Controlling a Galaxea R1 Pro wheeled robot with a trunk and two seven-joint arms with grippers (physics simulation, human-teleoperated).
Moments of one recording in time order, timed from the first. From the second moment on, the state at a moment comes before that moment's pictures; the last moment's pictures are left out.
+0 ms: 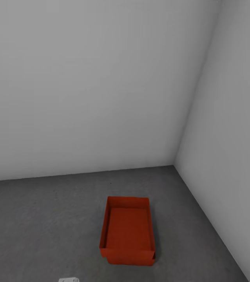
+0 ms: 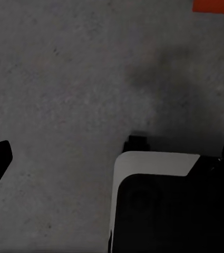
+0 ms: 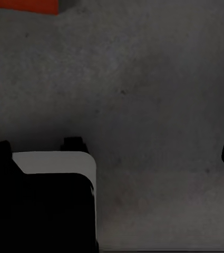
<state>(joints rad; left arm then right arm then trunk) -0.46 0.01 -0.26 0.00 0.30 0.02 0.14 -0.42 0.06 0.92 0.00 -0.85 -0.03 -0.29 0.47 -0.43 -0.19</state>
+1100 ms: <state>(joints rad) -0.38 0.01 -0.26 0.00 0.30 0.00 0.14 -0.31 0.06 0.92 0.00 -0.85 -0.03 -0.23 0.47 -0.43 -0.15</state>
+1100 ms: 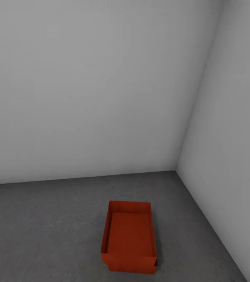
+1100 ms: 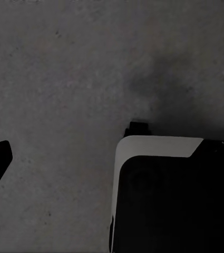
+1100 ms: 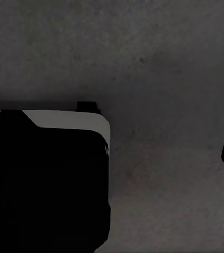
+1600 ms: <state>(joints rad) -0.38 0.01 -0.26 -0.01 0.29 0.00 0.14 -0.31 0.05 0.92 0.00 -0.86 -0.03 -0.23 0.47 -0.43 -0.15</state>
